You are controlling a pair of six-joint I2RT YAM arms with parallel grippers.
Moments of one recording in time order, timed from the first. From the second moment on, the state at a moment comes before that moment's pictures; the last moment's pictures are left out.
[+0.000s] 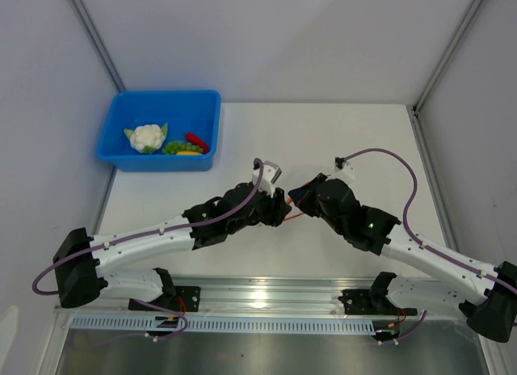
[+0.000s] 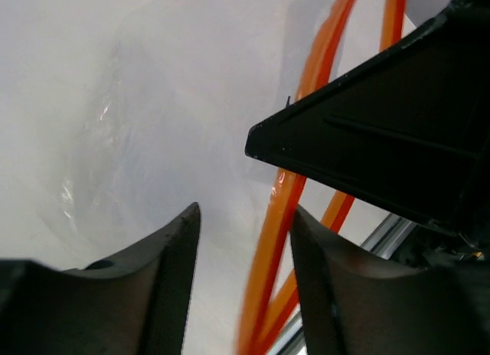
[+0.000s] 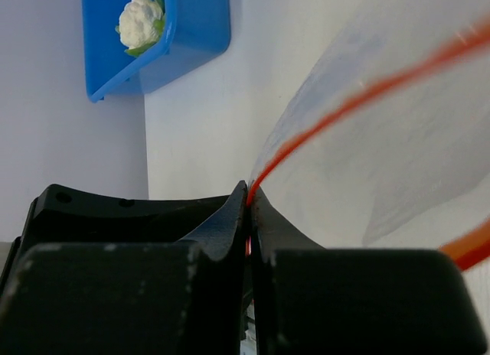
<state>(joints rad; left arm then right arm) -1.08 1.22 0.87 -0.05 -0.24 -0.42 0.95 1.01 0.85 -0.30 0.42 1.16</state>
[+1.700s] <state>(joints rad) -0.87 1.21 0.98 -0.02 -0.06 -0.68 0.82 1.18 1.25 -0.72 0.35 1.00</state>
